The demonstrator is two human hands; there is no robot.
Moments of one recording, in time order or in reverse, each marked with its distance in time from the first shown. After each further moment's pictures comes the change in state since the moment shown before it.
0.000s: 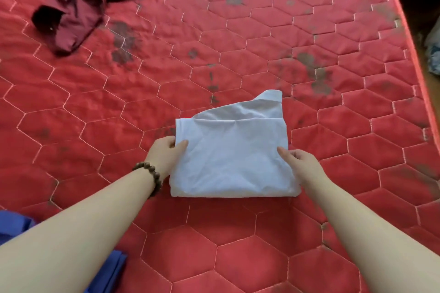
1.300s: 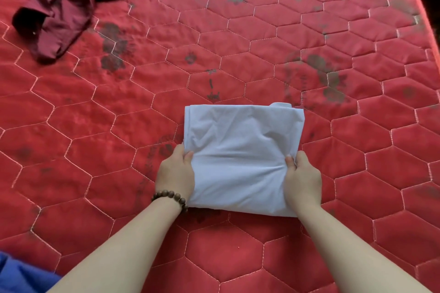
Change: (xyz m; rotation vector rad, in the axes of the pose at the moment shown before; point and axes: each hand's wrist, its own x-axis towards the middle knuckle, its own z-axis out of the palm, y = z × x) left_hand 0.016 0.005 0.043 0.243 0.251 0.097; right_hand 0.030 0.000 0.043 -0.151 0.373 -0.126
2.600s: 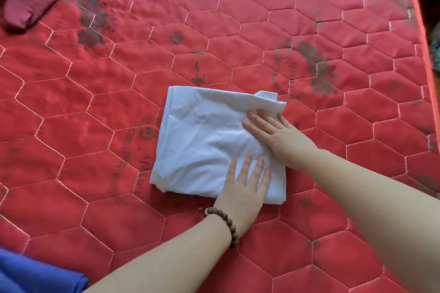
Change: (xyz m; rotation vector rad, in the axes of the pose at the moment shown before) left_hand -0.099 0.062 0.096 0.840 -0.421 0.837; right_hand 0.083 -0.007 -0.030 -0.966 -0.590 -1.018
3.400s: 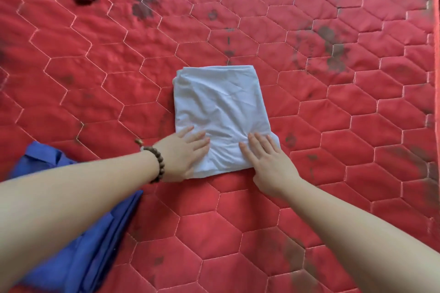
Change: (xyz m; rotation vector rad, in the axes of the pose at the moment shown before) left_hand -0.143 -0.136 -0.001 0.162 -0.204 0.194; right_hand -0.083 -0.163 0.024 0.031 0.111 0.019
